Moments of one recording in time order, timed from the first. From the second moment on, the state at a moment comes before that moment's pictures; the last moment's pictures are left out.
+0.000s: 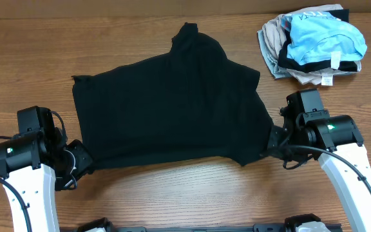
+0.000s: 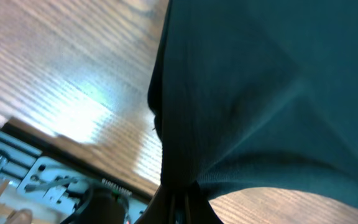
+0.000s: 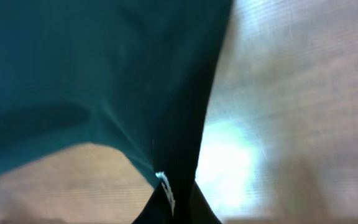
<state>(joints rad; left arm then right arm) 0.32 1.13 1.09 -1.43 0.11 -0.42 0.16 1.22 1.07 -1.21 -0.20 0.46</state>
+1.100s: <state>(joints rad) 0.32 1.16 0.80 -0.74 -0.06 -0.67 0.16 1.54 1.06 -0.39 -0.31 0.32</state>
